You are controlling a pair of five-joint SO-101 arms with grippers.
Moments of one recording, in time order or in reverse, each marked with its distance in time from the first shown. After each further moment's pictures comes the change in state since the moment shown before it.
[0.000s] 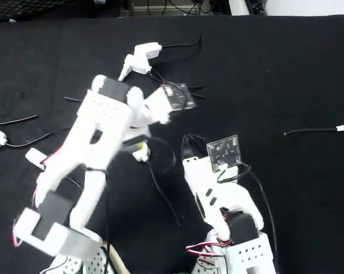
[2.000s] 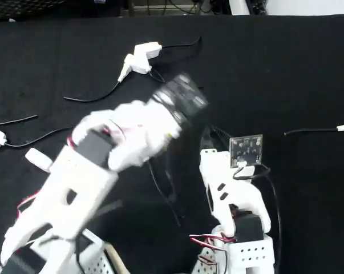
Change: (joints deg) left arm 10.1 -30.9 18.7 -22.6 23.0; right arm 10.4 0.0 -1.0 -1.9 -1.4
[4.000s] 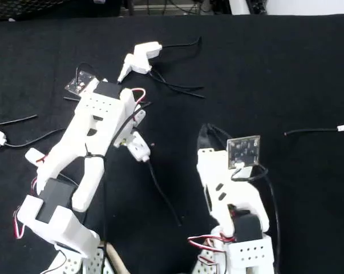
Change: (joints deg) left arm -16.1 37.5 -11.5 6.0 92.1; right arm -1.4 0.0 1.8 -3.4 0.4
